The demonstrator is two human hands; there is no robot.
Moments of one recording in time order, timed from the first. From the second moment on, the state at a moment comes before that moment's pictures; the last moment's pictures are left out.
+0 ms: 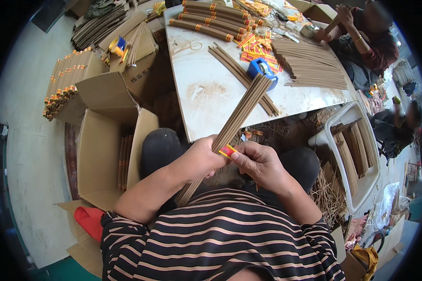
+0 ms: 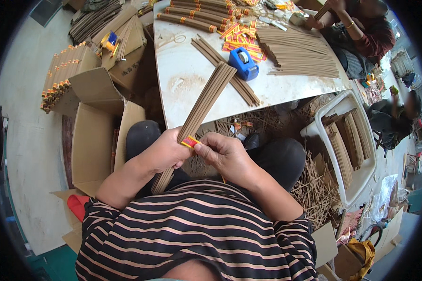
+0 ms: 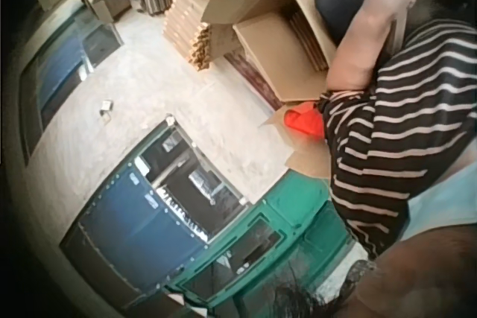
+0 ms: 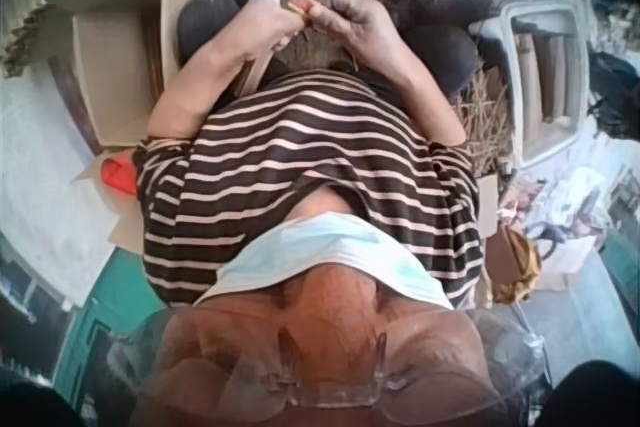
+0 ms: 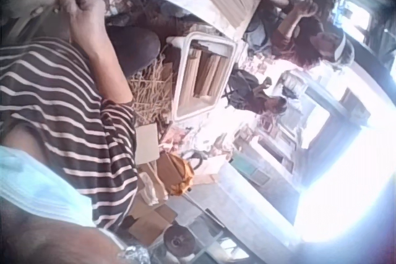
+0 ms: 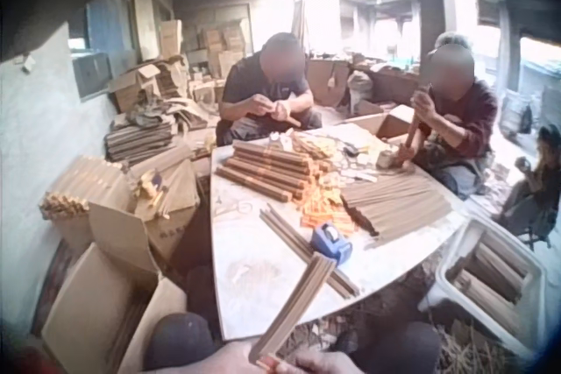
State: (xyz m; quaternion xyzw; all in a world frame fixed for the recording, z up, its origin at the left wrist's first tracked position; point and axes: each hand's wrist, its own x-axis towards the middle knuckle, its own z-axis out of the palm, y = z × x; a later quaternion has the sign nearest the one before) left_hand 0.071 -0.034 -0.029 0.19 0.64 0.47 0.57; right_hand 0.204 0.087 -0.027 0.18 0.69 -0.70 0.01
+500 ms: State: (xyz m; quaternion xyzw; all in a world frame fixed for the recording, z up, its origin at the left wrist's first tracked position) left_hand 0.085 -0.028 -0.037 0.25 0.65 0.48 0.53; right_hand 0.188 0.092 -0.053 0.12 0.59 -0.77 -0.21
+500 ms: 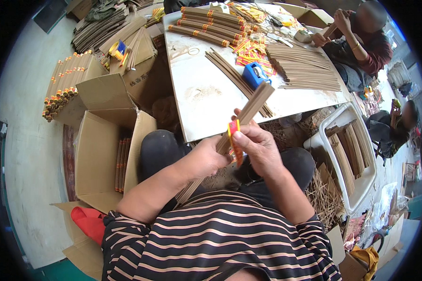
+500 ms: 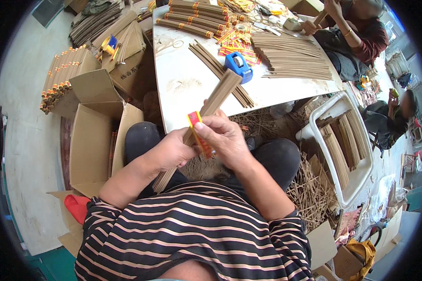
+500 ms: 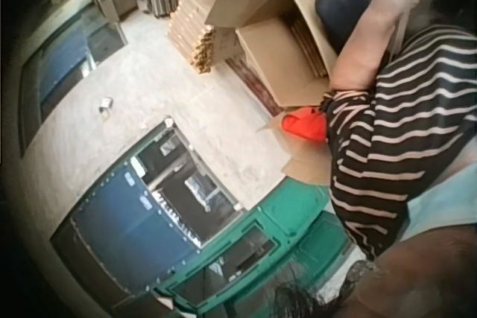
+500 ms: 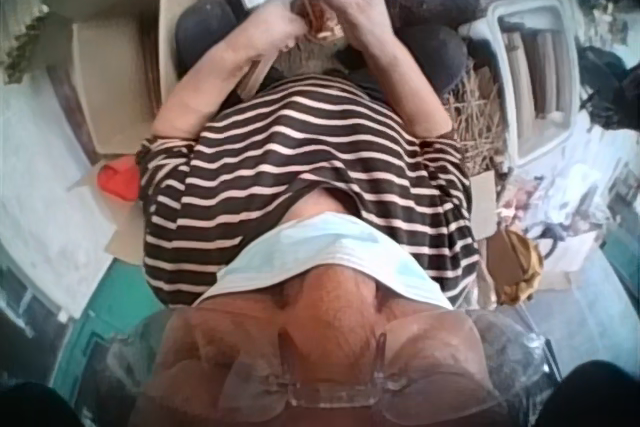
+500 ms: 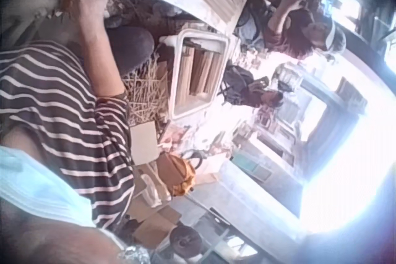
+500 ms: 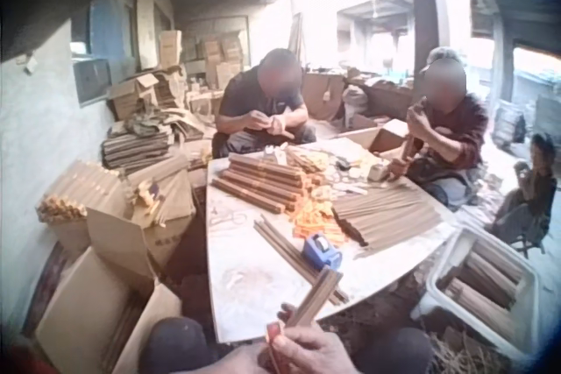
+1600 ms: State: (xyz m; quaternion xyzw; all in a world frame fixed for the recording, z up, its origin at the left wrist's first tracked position) left_hand 0.047 -0.039 -0.039 0.19 0.59 0.55 0.56; right_hand 0.187 0.087 -0.025 0.18 0.67 -0.71 -0.05
